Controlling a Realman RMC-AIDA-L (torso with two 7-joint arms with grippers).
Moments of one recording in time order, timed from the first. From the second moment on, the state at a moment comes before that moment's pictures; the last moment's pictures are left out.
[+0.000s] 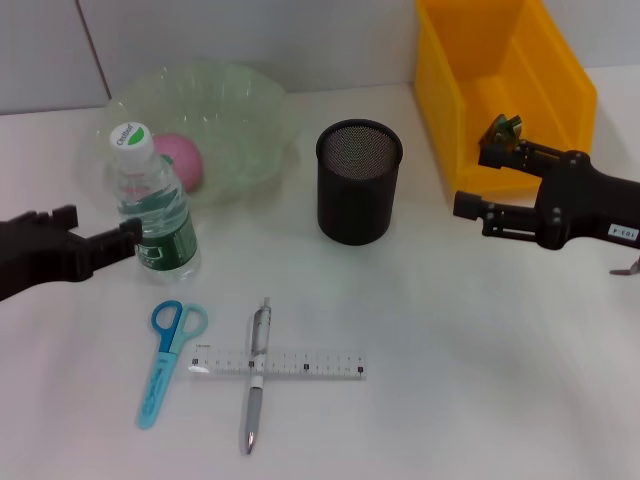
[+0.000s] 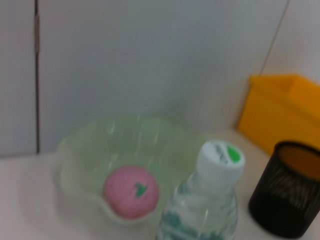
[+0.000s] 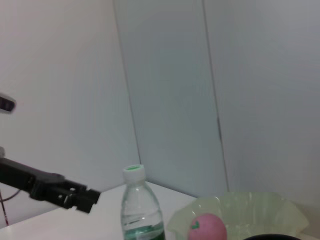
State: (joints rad) left arm 0.13 -2.07 1.55 1.77 2.15 0.90 -2.51; right arm 0.34 2.04 -0.82 -0.75 -1.62 -1.55 1.30
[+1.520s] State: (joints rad) left arm -0.27 -2.08 1.63 1.90 2.64 1.62 -2.88; right arm 0.37 2.03 -0.81 -0.75 -1.70 -1.52 1.36
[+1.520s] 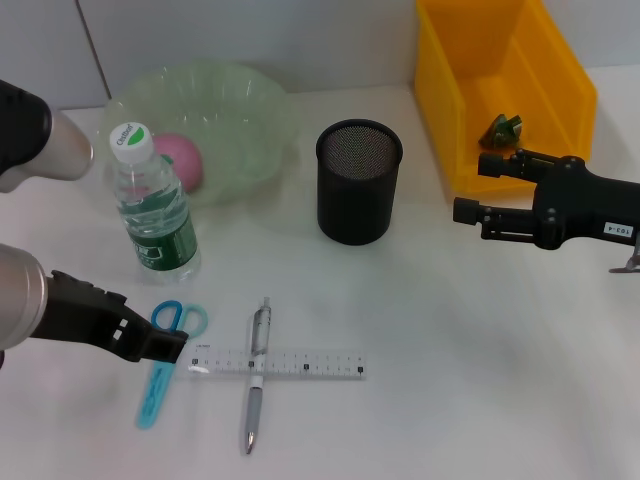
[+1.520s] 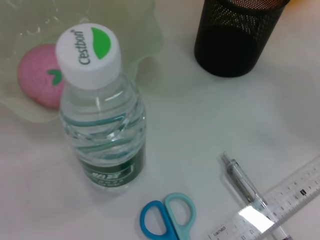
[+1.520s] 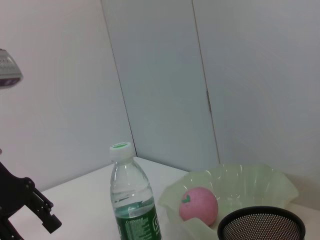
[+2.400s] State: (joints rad) left arm -0.38 -2.07 1.52 1.90 2.38 1.71 -2.20; right arm 0.37 2.04 -0.81 -0.75 -1.69 -1.52 1.35
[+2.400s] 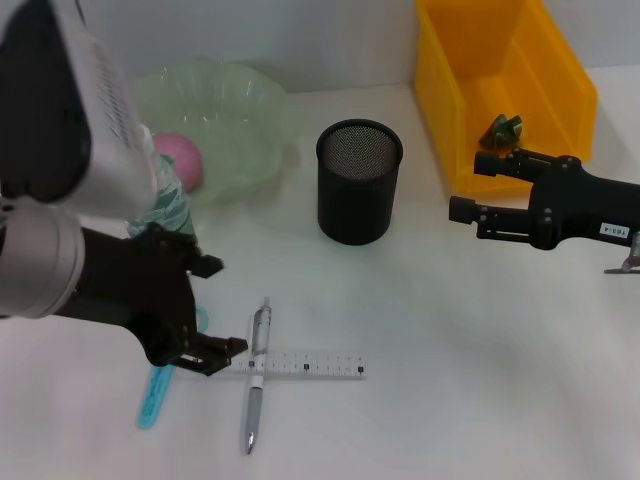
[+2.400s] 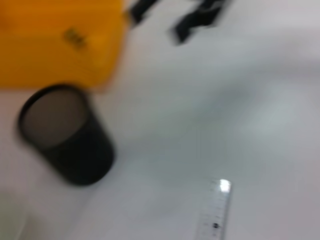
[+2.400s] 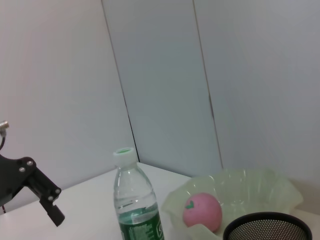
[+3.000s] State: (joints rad) left arm -0.54 -2.05 1.68 1.87 2.30 1.91 -1.51; right arm 0.37 2.06 -0.79 -0.76 -1.66 -1.56 1.36
